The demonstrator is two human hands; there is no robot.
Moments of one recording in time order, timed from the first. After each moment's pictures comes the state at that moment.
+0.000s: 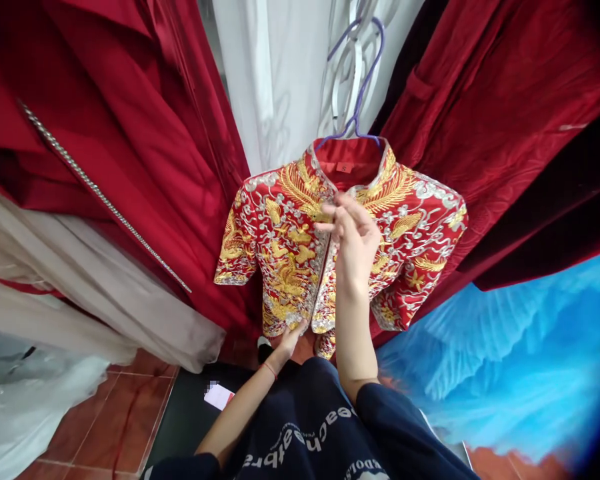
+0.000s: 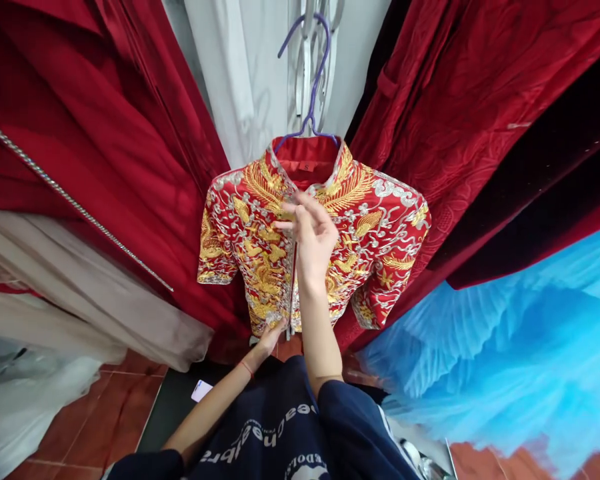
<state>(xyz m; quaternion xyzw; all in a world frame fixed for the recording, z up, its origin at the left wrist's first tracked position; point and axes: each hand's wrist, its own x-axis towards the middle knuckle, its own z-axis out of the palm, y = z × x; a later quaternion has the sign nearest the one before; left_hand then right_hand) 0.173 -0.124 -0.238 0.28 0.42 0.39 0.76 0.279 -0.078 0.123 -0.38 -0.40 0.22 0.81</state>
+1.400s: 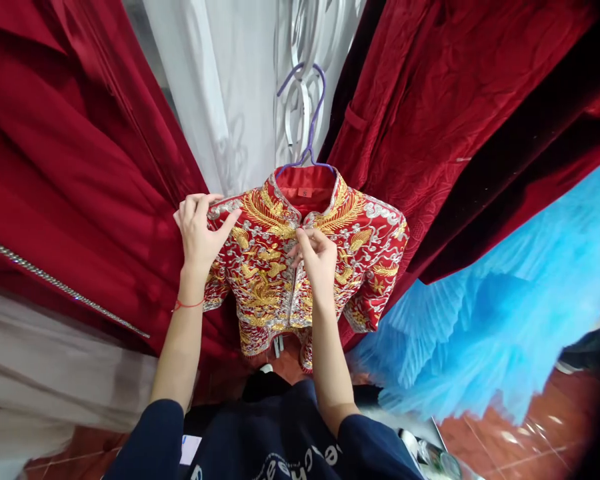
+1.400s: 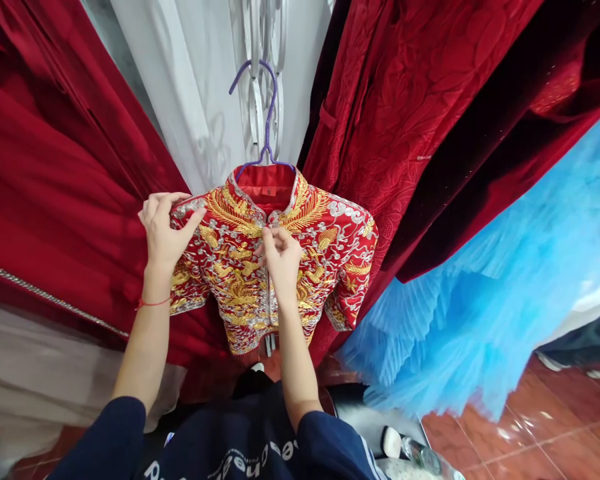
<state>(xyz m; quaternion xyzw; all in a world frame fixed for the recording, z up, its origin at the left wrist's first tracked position) 0.111 0.066 0.129 0.74 0.38 0.55 -0.05 0.295 -0.061 0.107 -0.53 -0.43 0.22 0.69</state>
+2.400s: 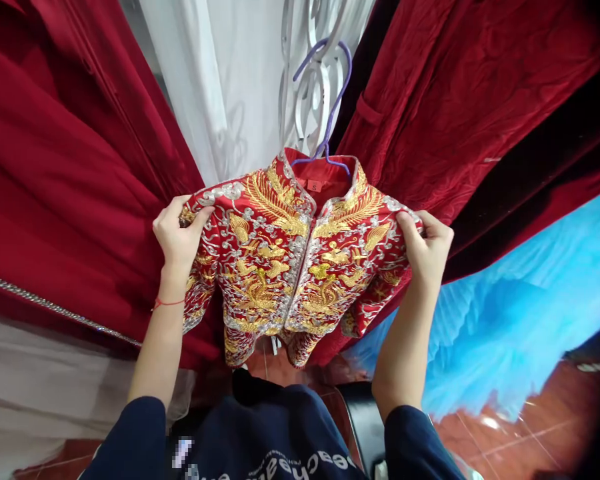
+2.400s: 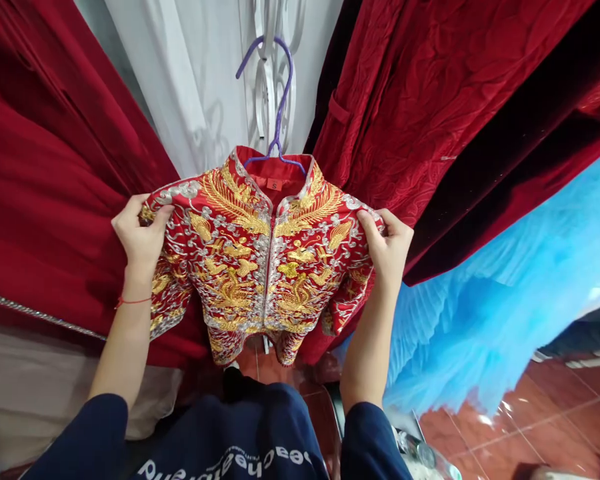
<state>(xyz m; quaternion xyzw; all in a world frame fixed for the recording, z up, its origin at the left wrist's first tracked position) 0.076 0.115 0.112 0.69 0.40 0.60 0.02 0.454 -0.099 0.128 -0.66 -0.46 -0.10 0.59</state>
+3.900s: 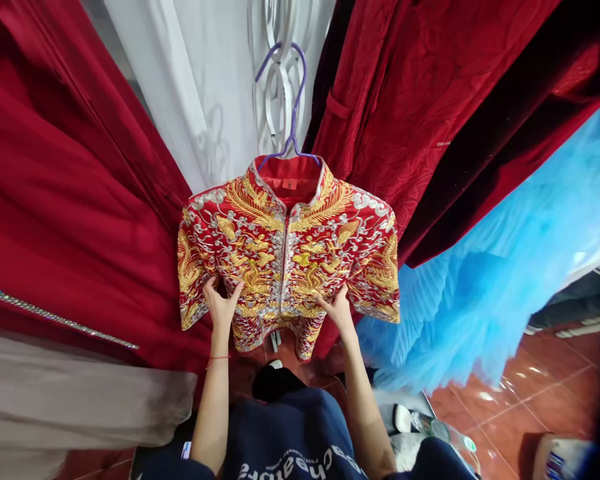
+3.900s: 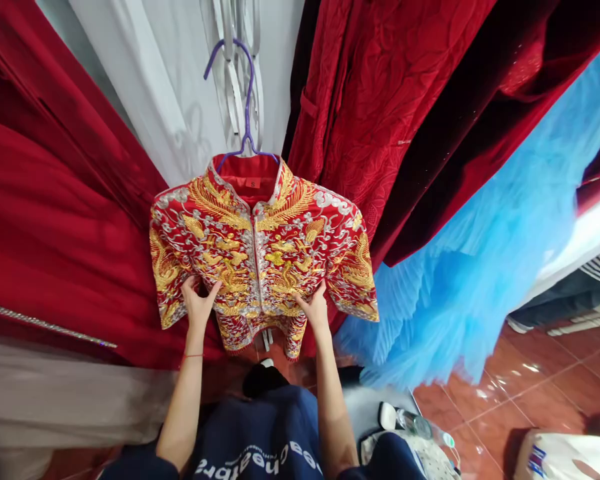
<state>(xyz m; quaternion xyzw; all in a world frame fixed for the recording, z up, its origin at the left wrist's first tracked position) 0.112 0.031 -0.100 0.62 0.52 0.52 0.27 0.382 -0.136 -0.085 -0.87 -0.35 0.10 0.34</state>
